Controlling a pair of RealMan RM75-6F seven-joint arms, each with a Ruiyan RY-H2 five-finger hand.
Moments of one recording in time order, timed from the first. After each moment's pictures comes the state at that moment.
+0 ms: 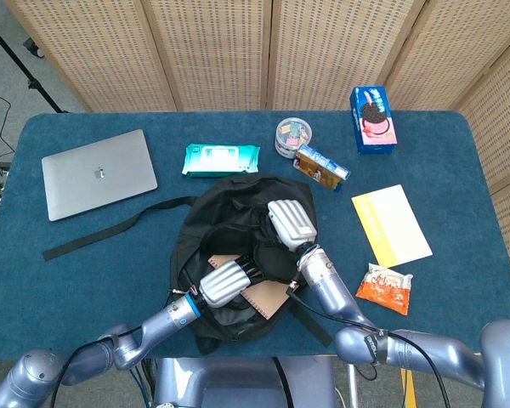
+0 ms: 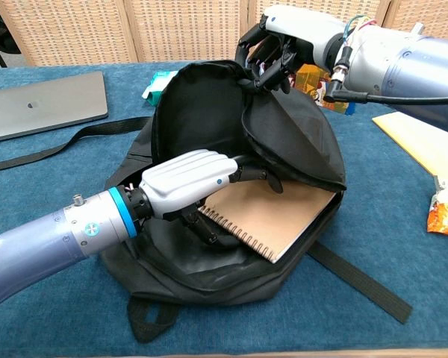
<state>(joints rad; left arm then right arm) -0.80 -2.03 0.02 -0.80 1.81 1.17 -0.38 0.85 -1.62 0.39 -1.61 -0.91 0.98 -0.25</state>
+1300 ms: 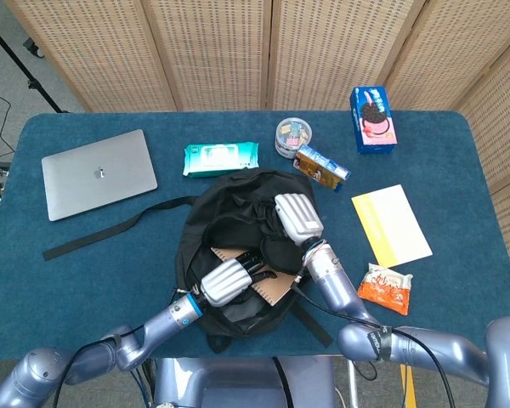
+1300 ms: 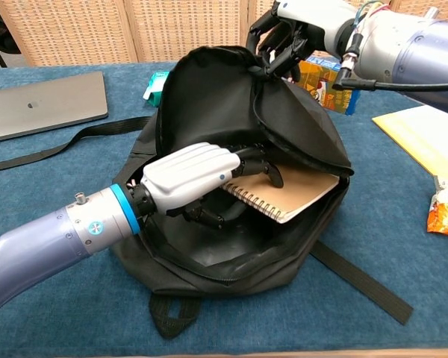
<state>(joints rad) -0.82 -2.03 0.04 -0.82 1.75 1.20 -0.28 0.88 -1.58 0.38 -1.62 -0.87 1.02 -0.24</state>
